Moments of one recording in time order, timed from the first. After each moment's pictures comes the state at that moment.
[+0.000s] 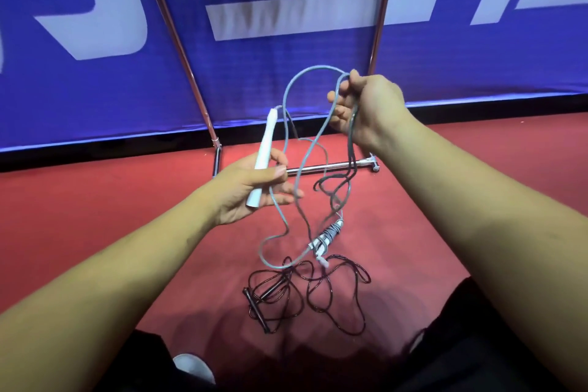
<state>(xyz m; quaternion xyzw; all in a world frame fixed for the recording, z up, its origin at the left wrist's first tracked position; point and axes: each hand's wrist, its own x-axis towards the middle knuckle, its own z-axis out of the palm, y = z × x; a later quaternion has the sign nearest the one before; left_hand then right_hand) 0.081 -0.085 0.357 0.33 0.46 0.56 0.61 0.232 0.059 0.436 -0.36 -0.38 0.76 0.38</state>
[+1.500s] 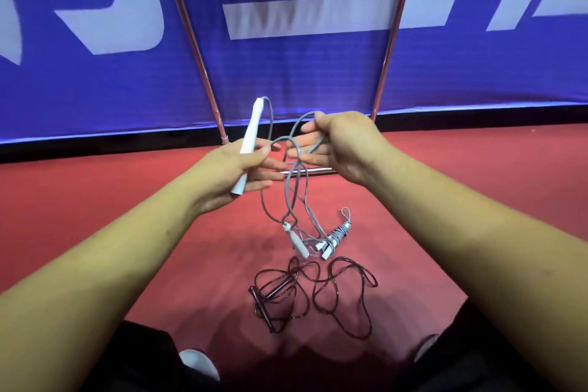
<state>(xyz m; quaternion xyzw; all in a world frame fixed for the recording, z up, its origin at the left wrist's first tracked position) 0.056 -0.103 0.390 0.32 0.63 0.51 0.49 0.206 0.005 0.420 -0.36 -0.50 0.75 0.25</state>
